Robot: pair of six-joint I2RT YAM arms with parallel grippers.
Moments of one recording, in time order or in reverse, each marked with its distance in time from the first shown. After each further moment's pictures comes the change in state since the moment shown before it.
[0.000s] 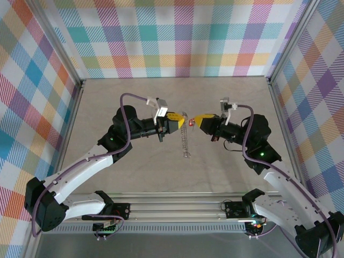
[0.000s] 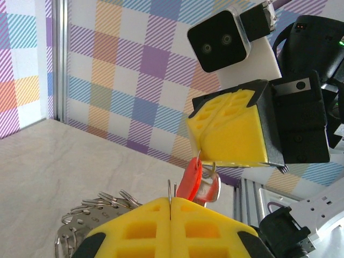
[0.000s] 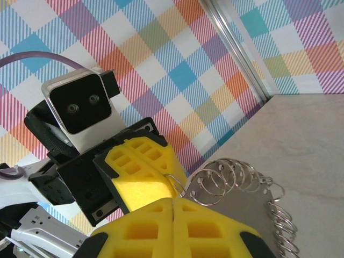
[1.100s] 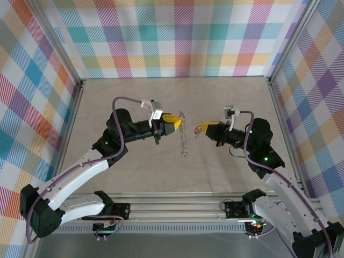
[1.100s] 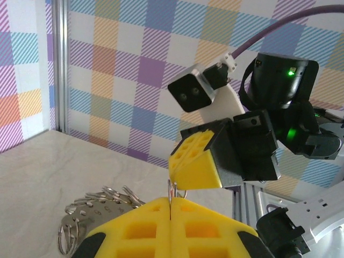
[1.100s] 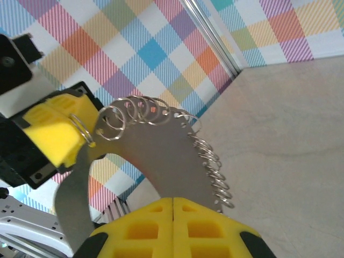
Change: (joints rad) left arm 0.000 -0.068 -0.028 -0.001 0.006 0.012; right arm -0.108 -0.089 -0.079 -0.135 -0.046 -0.048
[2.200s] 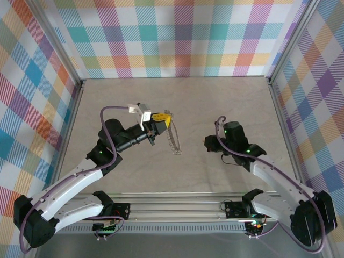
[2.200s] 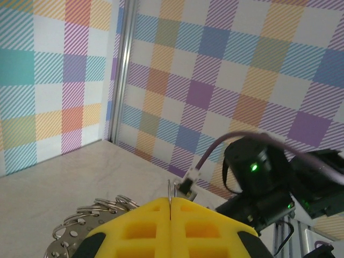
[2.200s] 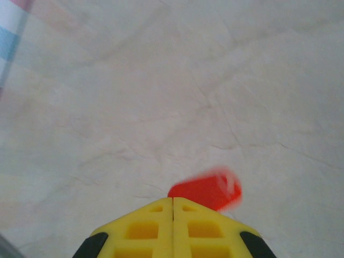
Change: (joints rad) left arm 0.000 -0.133 -0.135 0.071 -0.238 -0.038; right arm 0.092 0.217 -0.069 -0.325 0.450 -0.084
